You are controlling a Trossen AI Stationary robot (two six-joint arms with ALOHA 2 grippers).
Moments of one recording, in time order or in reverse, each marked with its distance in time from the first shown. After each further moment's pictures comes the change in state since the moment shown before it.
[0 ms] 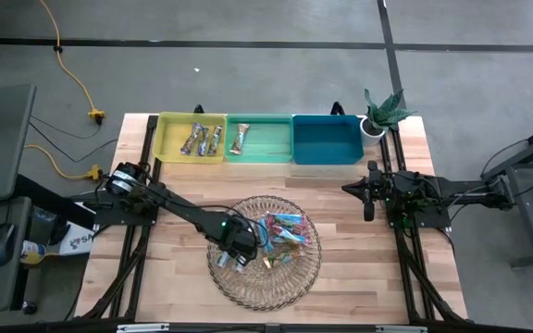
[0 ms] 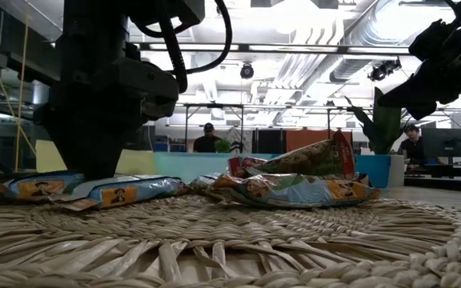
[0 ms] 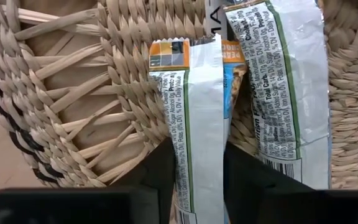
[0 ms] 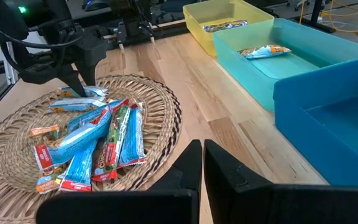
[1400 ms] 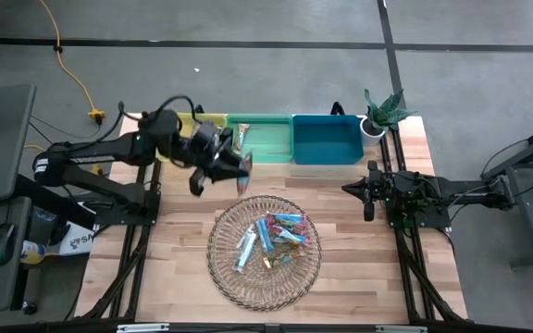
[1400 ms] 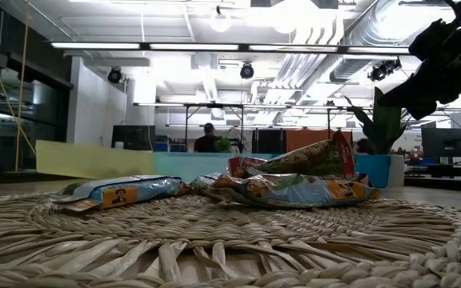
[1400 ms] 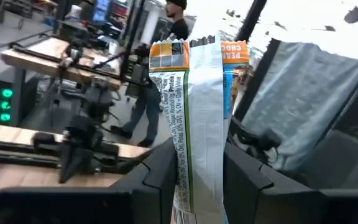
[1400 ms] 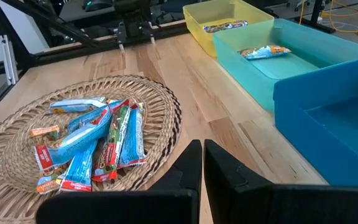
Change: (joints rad) left arm 0.482 -0.749 -0.001 0.774 0.422 0.883; right arm 0.000 0.000 0.000 0.000 0.000 0.000
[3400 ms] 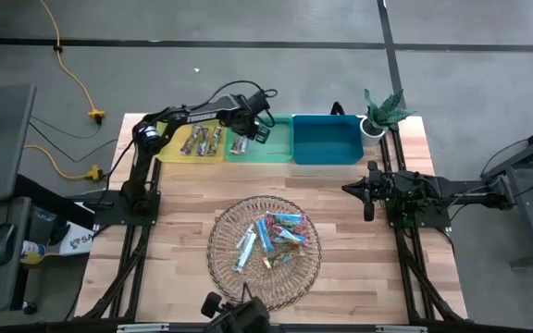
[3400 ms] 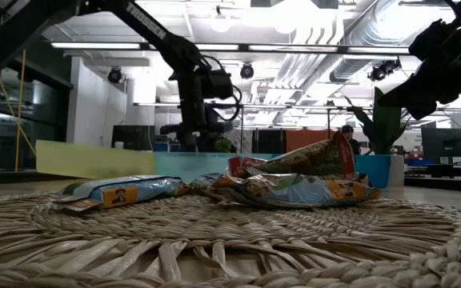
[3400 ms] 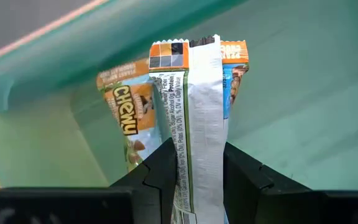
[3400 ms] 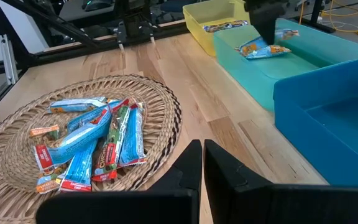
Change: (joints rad) left arm 0.501 0.945 0.440 -0.826 -0.586 -0.120; right arm 0.000 0.000 0.000 0.000 0.000 0.000
